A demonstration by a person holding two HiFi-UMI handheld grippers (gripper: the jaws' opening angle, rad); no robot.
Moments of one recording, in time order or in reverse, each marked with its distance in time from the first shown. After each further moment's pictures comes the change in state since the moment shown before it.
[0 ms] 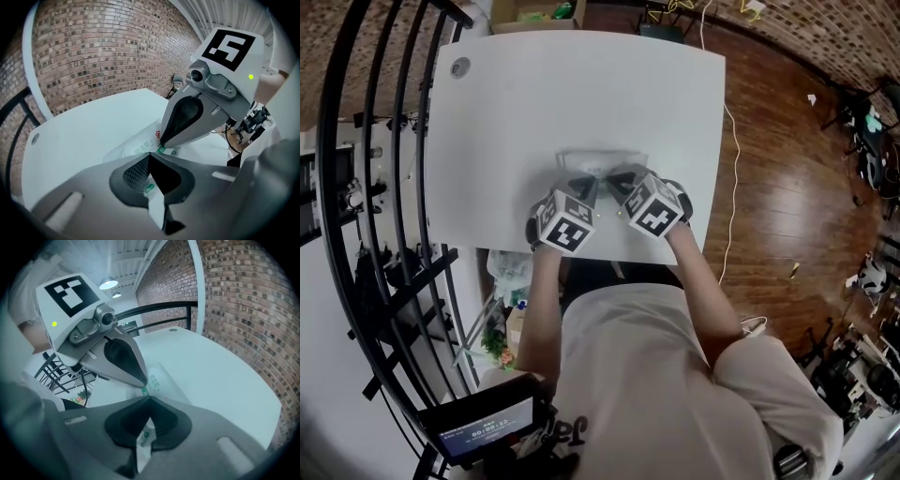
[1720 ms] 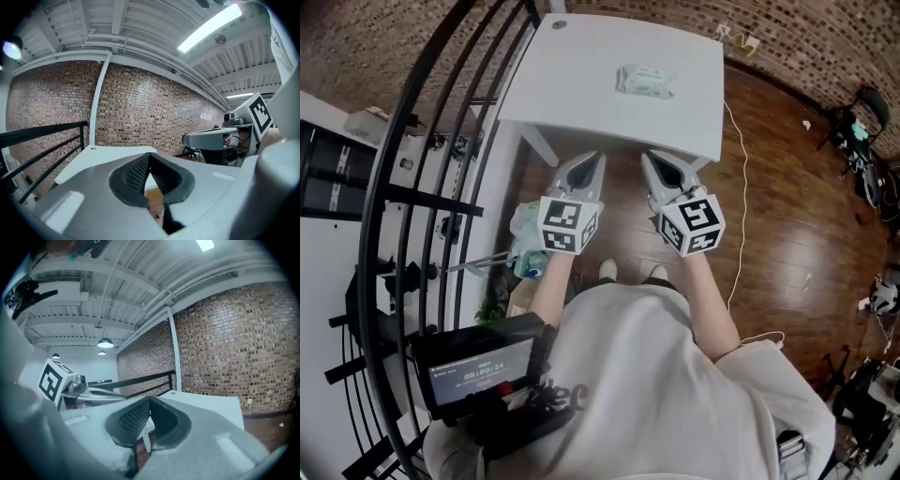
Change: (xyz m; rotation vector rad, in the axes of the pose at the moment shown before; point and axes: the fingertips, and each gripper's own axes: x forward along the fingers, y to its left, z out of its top) left arm -0.352 -0.236 -0.145 -0.199 -0.795 0.305; right arm -0.230 0.378 0.006 0.168 -0.817 -0.407
